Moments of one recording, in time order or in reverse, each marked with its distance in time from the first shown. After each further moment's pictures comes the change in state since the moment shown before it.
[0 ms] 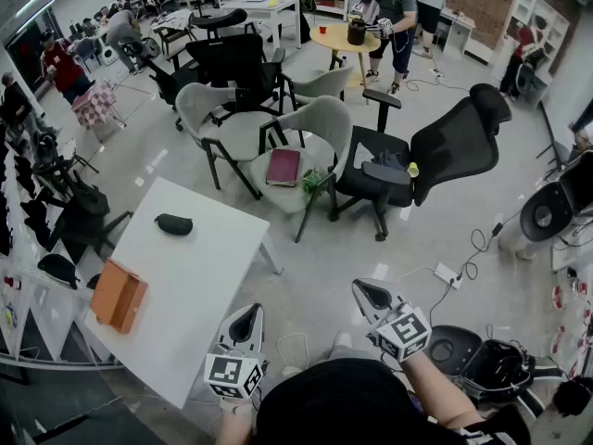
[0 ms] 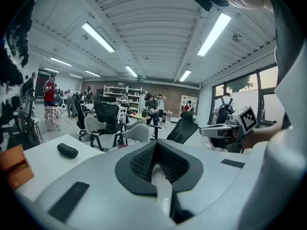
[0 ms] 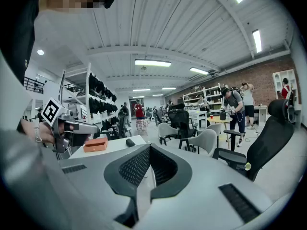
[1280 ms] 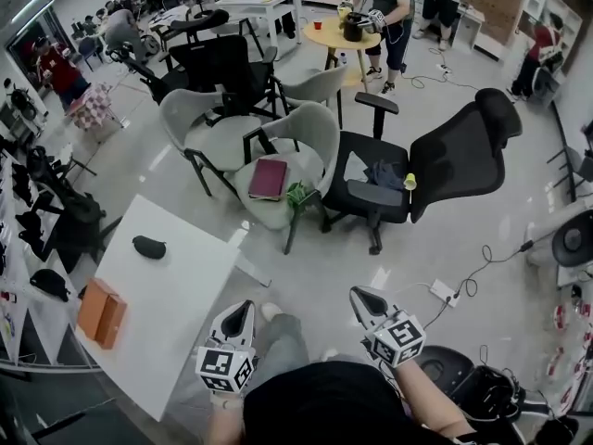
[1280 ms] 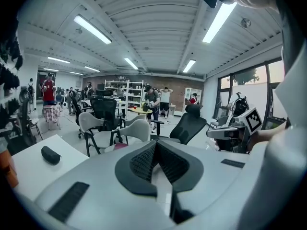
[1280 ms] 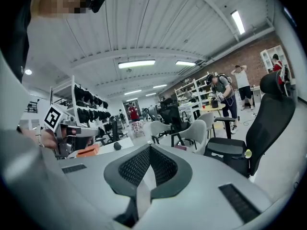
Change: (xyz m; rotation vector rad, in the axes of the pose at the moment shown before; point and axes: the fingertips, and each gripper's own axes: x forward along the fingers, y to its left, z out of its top) left arm 0.171 -0.034 0.015 -0.001 0.084 0.041; right arm 0.014 -0.180 -0.031 0.201 0.008 -0.018
